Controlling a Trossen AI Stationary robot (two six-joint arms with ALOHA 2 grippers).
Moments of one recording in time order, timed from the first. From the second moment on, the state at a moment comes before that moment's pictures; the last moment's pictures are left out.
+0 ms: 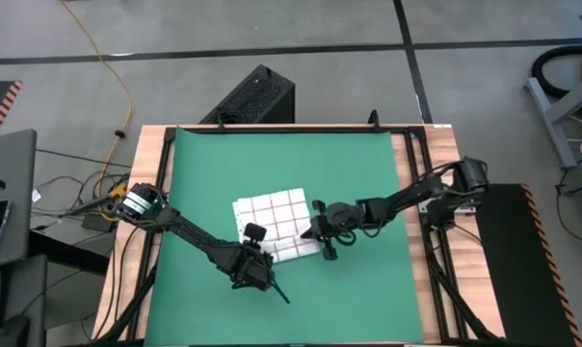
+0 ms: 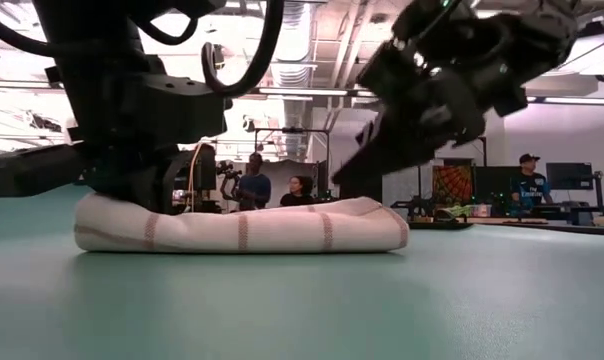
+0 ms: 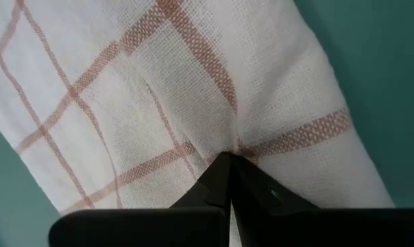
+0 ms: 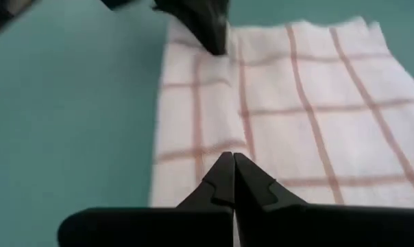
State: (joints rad) left arm -0.45 1.92 1.17 -0.74 -0.44 -0.06; right arm 0.12 1.67 0.70 0.45 -0.05 -0.01
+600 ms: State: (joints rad) left arm -0.46 1.88 1.17 -0.75 -0.56 -0.23; right arm 0.09 1.85 0.70 0.48 -0.05 0.08
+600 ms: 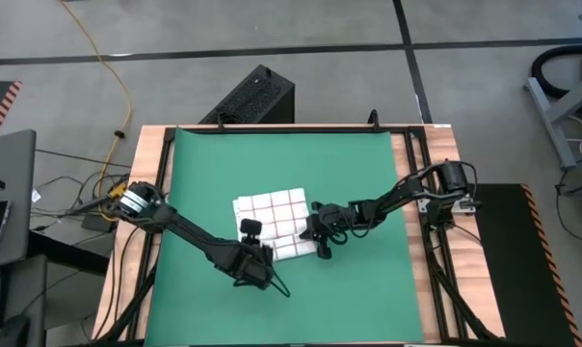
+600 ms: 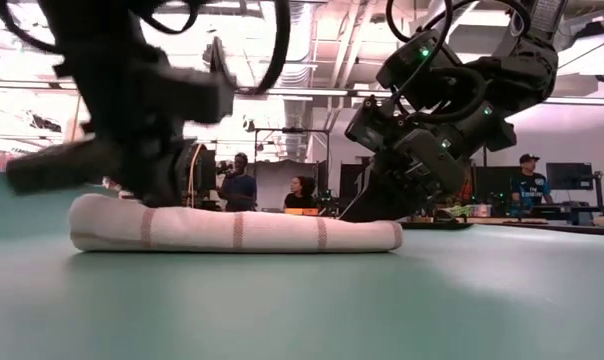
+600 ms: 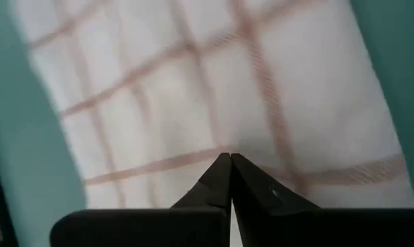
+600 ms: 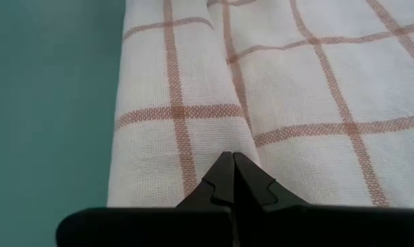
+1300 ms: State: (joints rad) left arm -0.66 1.44 0.49 0.26 -0.65 -1.03; right arm 0.09 1.85 0.70 0.48 -0.05 0.08
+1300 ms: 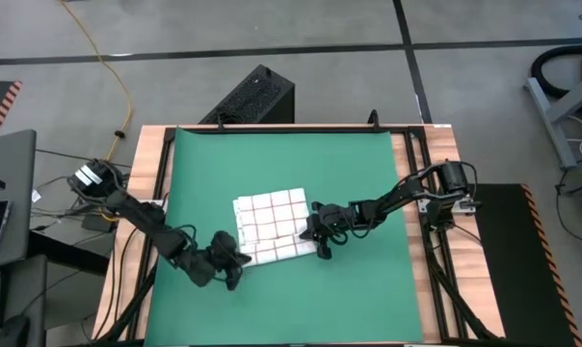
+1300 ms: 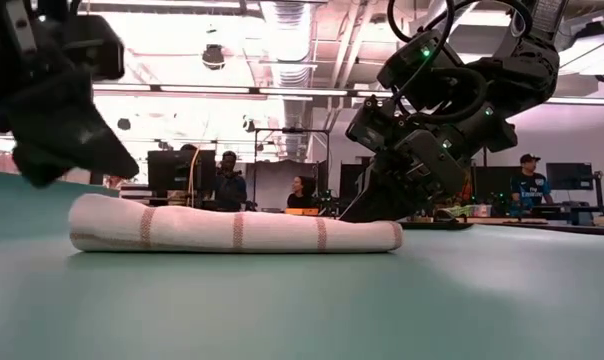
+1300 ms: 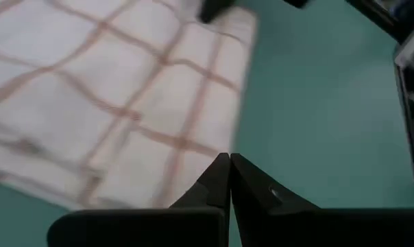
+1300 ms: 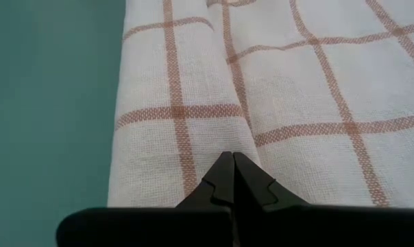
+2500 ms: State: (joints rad) left arm -0.62 1.44 0.42 0.18 -0.66 -0.98; right arm 0.09 1.85 0.70 0.50 -0.05 0.11
